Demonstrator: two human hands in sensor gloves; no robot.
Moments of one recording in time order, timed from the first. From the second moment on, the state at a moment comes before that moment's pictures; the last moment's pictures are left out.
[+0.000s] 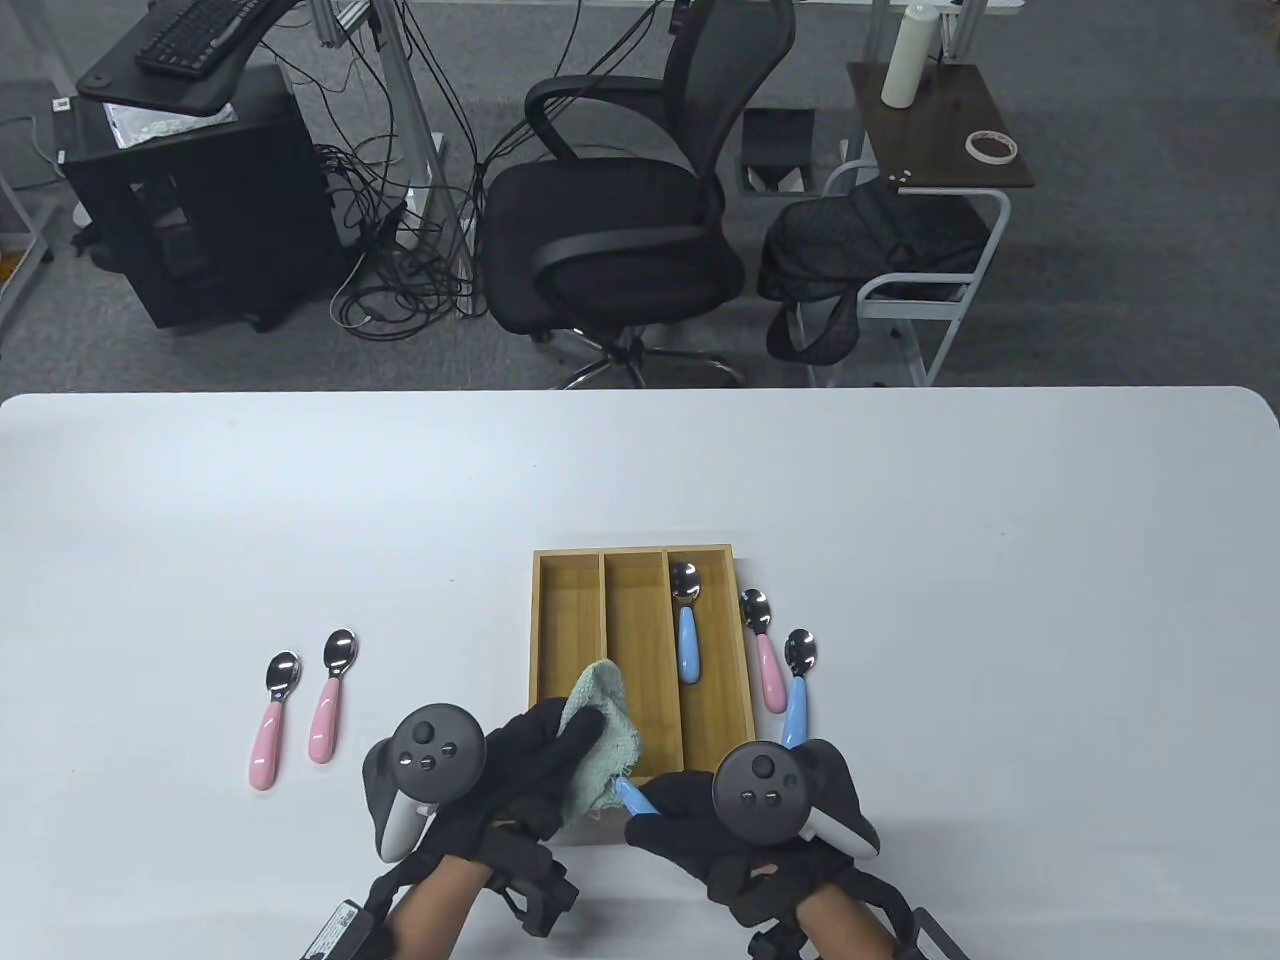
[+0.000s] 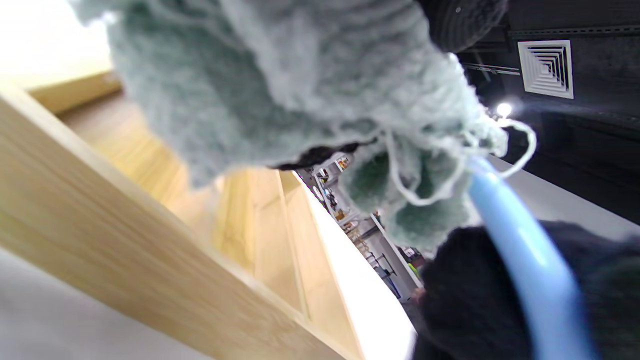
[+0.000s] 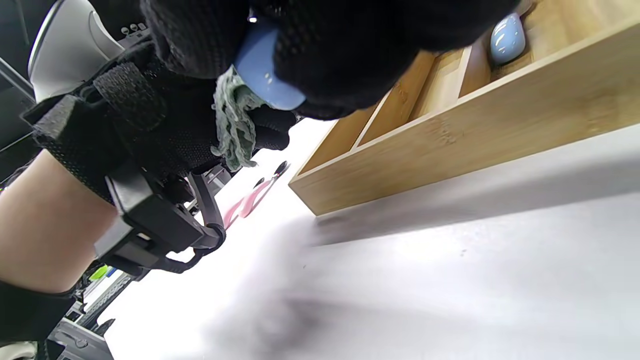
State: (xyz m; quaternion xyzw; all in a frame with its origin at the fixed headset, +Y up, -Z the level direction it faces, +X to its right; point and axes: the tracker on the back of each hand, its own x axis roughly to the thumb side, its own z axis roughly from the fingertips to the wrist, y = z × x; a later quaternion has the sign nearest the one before) left_hand -0.167 -0.724 -0.257 -0.02 -0.11 0.47 0.88; right_hand 0.077 -0.720 -0.233 0.26 0.16 0.90 0.30
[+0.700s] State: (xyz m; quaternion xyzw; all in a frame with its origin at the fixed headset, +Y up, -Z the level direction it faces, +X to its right) left_hand -0.237 -0.737 -0.276 -0.01 0.05 0.64 0.76; right_hand 0.084 -0.730 -0.329 -0.04 0.13 0.98 0.16
